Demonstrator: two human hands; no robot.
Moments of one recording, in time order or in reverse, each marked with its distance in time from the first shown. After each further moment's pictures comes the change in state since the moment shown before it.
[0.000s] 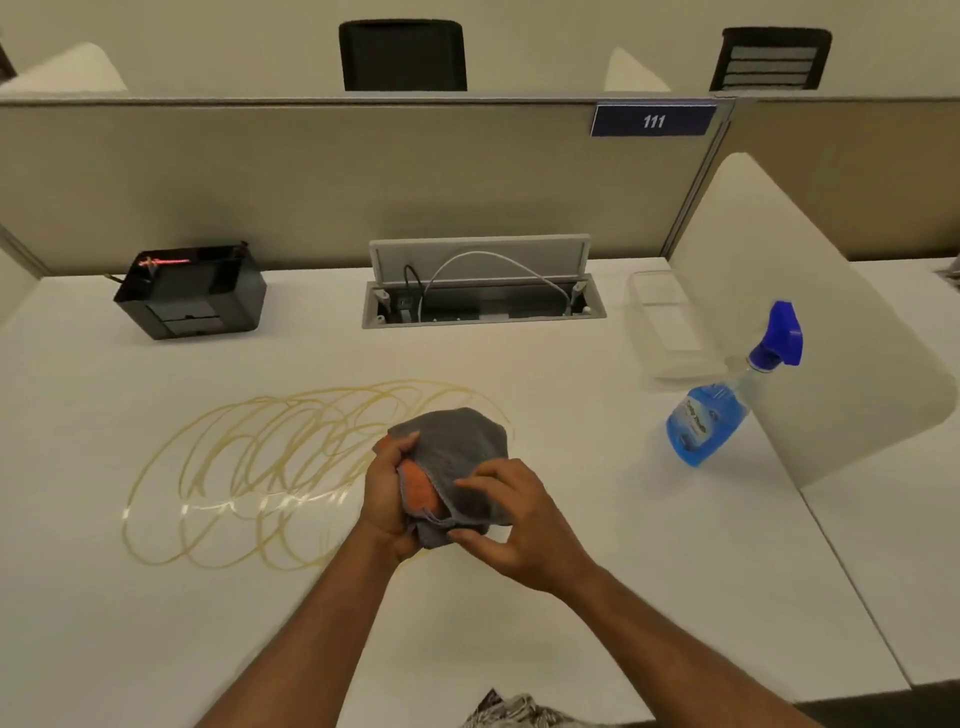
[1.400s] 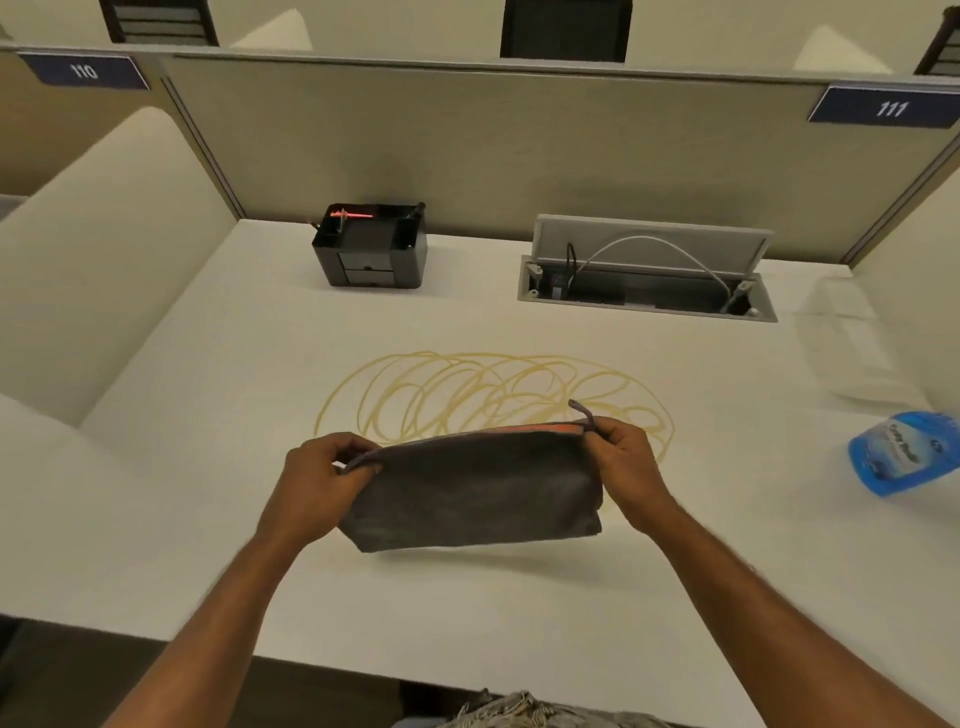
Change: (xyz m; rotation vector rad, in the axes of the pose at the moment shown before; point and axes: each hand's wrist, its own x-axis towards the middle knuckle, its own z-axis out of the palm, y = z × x) left_hand -0.137 0.154 -0.207 1.319 0.516 0.419; right_hand 0.087 -0.071 0.083 0.490 0.039 0.645
